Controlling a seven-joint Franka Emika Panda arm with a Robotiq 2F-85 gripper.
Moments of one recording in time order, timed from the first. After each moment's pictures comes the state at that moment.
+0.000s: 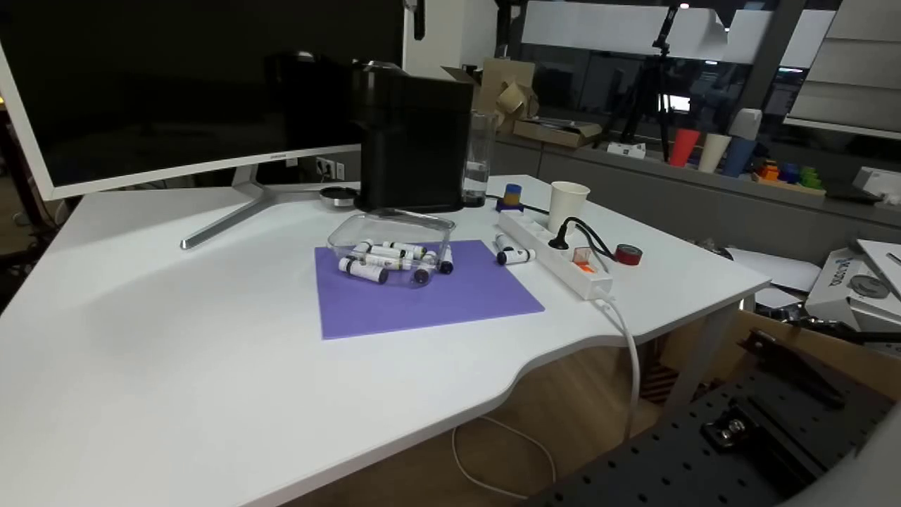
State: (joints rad) arm 0.00 -0.13 0.06 -2.17 0.04 1.85 0.28
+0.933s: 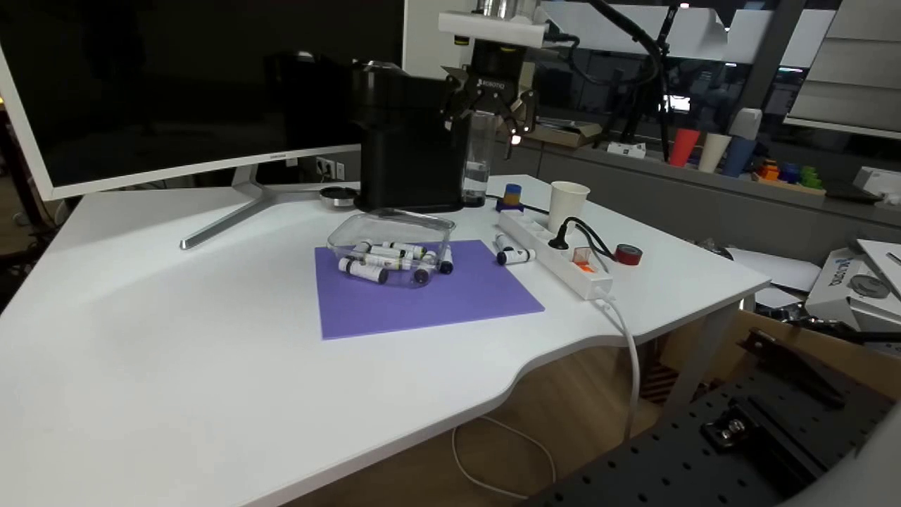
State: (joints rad) arm -0.06 0.24 -0.10 -2.11 0.17 2.31 0.59
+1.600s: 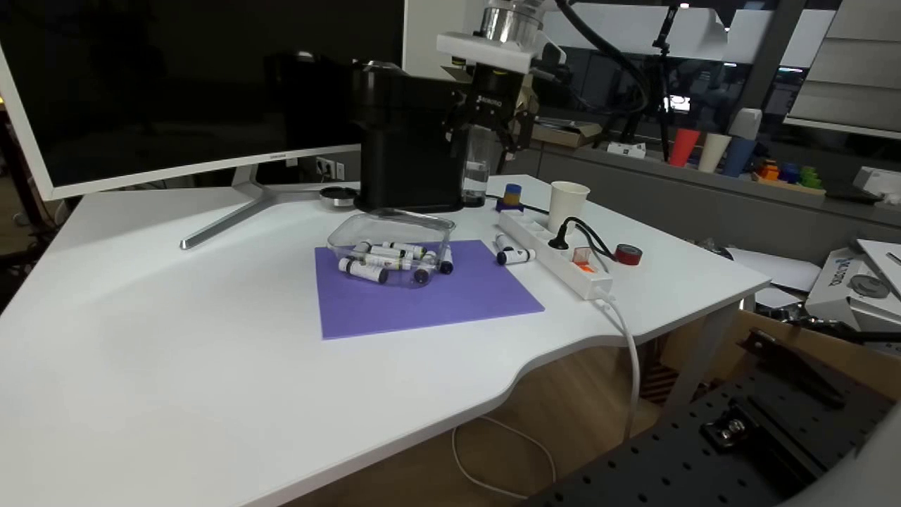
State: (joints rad) arm -0.06 0.30 -0.11 -2.12 0.27 2.43 0.63
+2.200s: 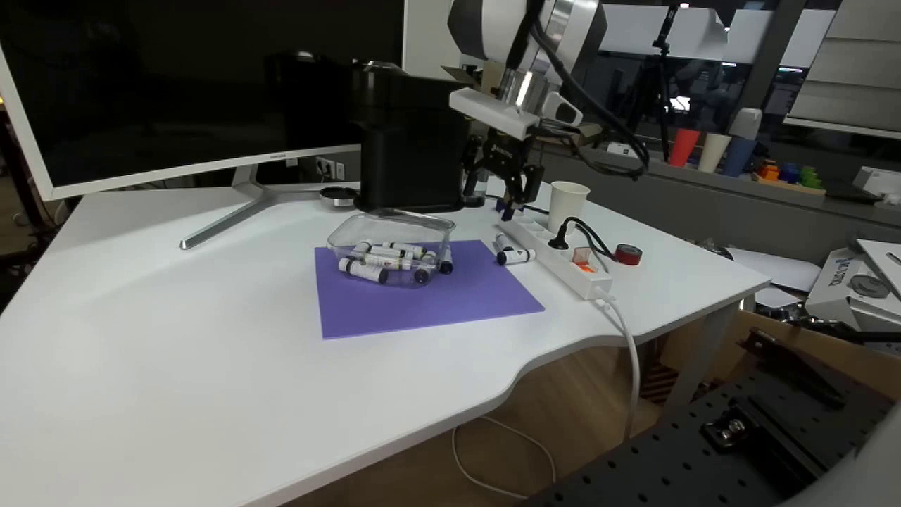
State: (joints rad) arm -0.07 0.39 -0.12 -2.24 0.49 2.70 0.64
